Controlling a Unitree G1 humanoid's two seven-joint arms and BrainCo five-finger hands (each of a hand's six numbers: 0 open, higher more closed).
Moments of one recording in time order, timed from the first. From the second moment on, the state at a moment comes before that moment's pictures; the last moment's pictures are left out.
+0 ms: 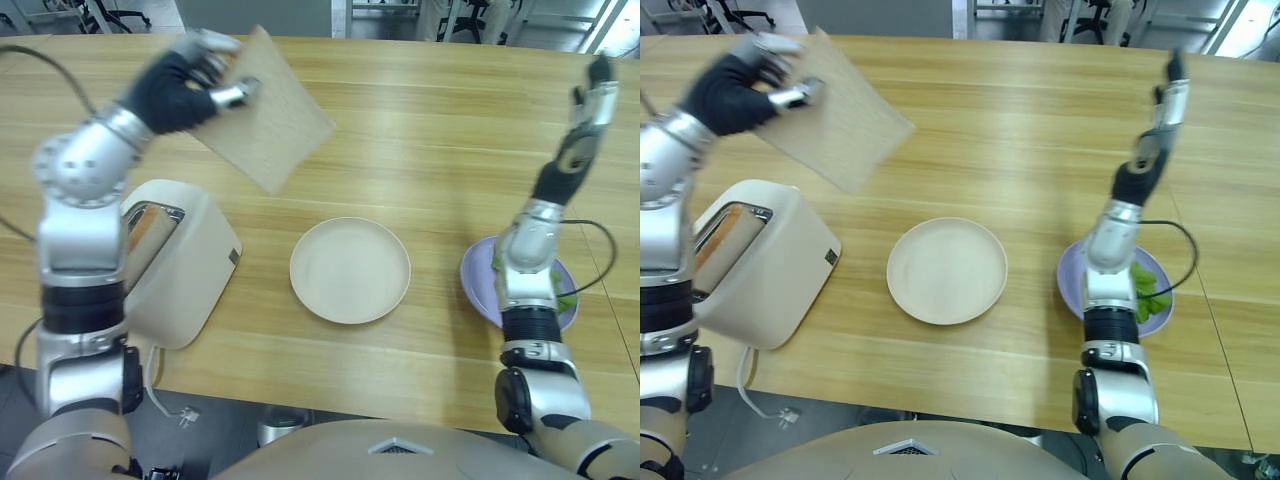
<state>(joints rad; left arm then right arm) -0.54 0.66 0.02 -0.14 0.00 0.03 -0.58 -0.42 -0.25 -0.23 0.37 -0.21 -0.73 -0.41</state>
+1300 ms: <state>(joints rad) -0.84 0.28 -0.43 0.95 0.31 -0.47 -0.79 -0.38 -0.31 -0.20 0.24 -0.29 -0.62 -0.31</state>
